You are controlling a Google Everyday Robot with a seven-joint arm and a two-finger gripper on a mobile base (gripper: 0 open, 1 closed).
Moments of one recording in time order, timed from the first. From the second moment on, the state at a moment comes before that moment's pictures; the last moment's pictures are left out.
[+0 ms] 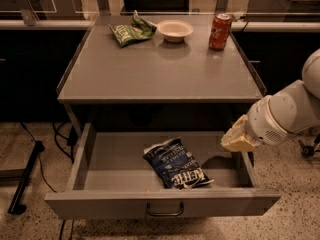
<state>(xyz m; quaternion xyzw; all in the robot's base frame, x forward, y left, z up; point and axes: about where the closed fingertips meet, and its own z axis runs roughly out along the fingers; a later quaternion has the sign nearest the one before) 0.453 -0.177 0.800 -0.57 0.79 0.11 0.22</state>
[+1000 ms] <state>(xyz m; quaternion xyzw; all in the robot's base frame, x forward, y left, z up) 0.503 -0.146 0.721 -0.57 0.76 0.12 0.29</state>
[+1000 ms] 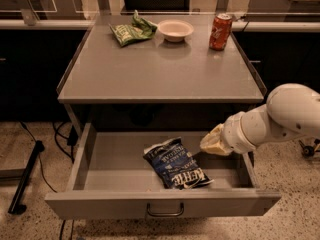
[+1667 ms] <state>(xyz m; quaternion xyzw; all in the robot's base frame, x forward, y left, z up) 0.505 -0.145 0.705 -0.57 0.76 0.14 0.28</state>
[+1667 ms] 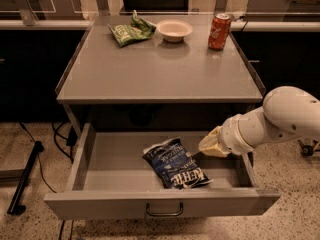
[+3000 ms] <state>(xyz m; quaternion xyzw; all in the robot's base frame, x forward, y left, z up) 0.521 -0.100 0.656 -0.60 0.73 0.18 0.27</state>
